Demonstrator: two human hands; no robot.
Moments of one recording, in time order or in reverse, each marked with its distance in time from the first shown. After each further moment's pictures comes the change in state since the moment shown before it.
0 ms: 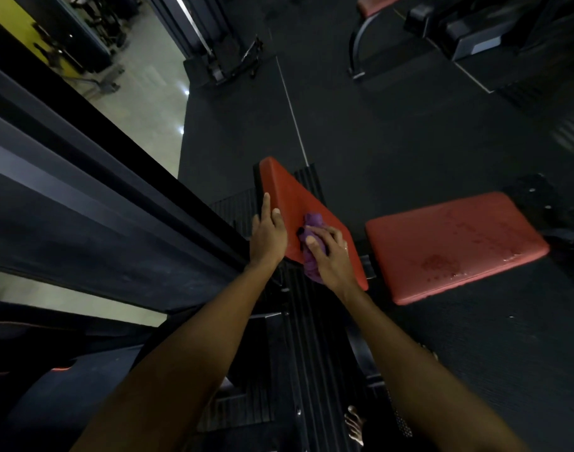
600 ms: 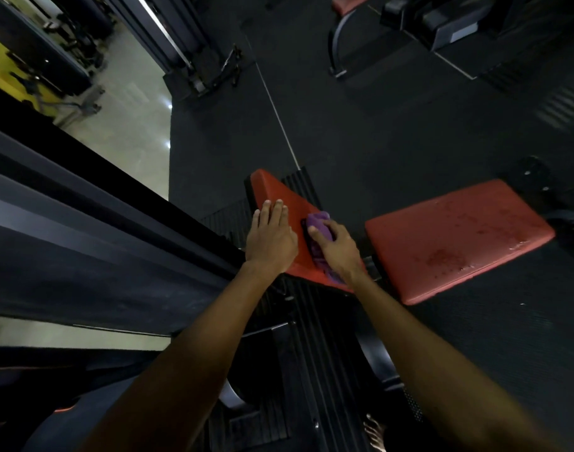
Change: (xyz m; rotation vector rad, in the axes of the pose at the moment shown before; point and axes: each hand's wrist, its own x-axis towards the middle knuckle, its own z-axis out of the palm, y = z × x) left_hand 0.030 0.011 -0.011 0.873 -0.171 0.515; right_hand 0.038 -0.032 -0.011 0.144 0.092 0.277
